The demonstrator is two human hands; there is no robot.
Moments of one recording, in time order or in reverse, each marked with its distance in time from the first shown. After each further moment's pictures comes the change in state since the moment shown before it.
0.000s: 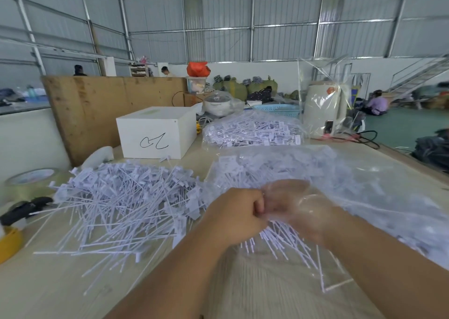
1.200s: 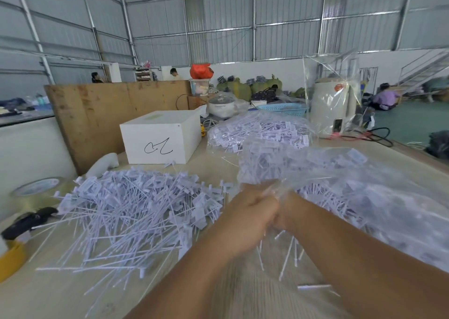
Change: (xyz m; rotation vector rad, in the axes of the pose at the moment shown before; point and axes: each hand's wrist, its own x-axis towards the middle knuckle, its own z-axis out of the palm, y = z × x) left_hand -0.004 0.016 -0.014 -0.557 -0.050 0.016; right_hand 0.079 0.044 0.018 0.326 -0.075 -0.406
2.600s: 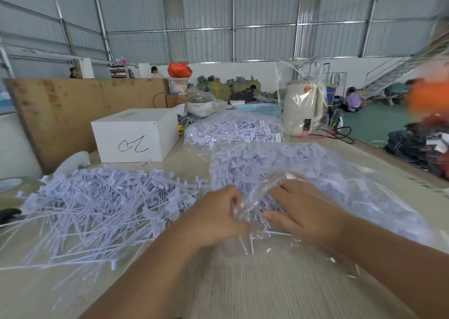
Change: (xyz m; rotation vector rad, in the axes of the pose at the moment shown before) left_hand -0.001 -0.013 -0.003 0.382 -0.108 -0.102; right_hand -0.070 -0.042 -0.067 -1.460 -0.190 -0.336
